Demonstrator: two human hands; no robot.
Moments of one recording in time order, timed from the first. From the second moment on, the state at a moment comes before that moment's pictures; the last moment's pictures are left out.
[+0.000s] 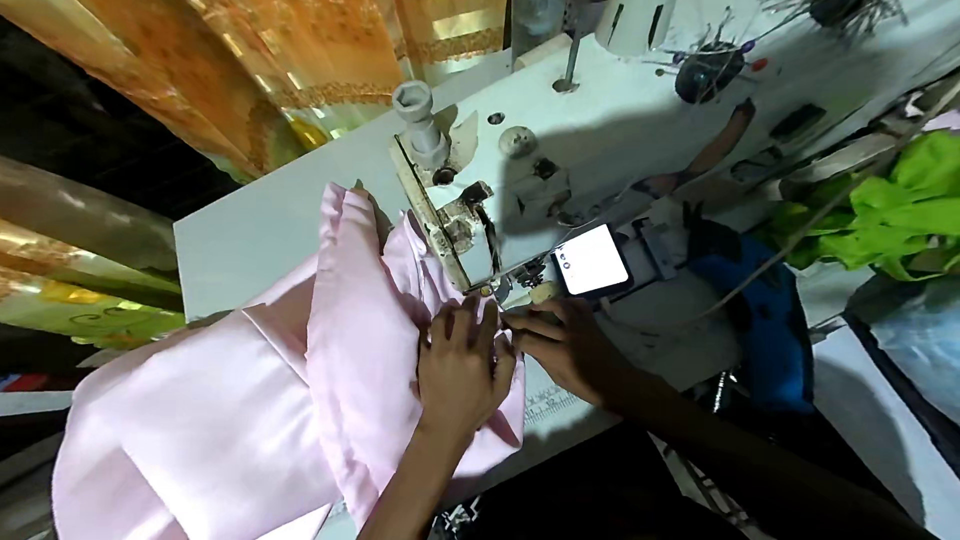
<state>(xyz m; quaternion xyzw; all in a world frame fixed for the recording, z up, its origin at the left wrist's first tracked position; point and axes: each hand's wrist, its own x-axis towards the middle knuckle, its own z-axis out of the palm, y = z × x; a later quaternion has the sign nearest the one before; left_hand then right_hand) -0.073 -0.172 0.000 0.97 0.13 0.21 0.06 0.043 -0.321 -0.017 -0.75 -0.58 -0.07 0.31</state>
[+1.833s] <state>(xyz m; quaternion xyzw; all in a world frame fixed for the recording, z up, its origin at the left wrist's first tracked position) -0.135 -0.227 0.106 0.98 0.04 -0.19 -0.05 -0.105 -0.329 -0.003 -0.44 -0.32 0.61 0.58</state>
